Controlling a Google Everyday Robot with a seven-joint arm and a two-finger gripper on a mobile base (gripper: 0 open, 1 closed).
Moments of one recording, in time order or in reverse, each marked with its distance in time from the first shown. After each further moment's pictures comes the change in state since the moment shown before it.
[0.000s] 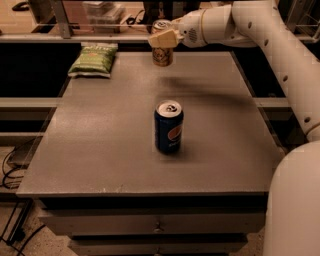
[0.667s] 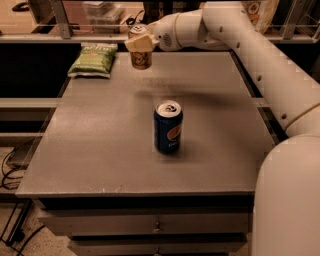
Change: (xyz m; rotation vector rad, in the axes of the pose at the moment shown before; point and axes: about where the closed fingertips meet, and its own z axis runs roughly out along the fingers) arm -0.013 0.037 0.061 -0.049 -0.011 -0.039
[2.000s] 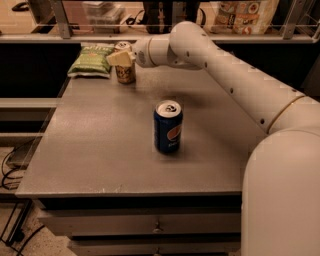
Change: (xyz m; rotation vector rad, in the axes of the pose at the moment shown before) arm 0.039 0.009 0.073 0.106 0.023 0.165
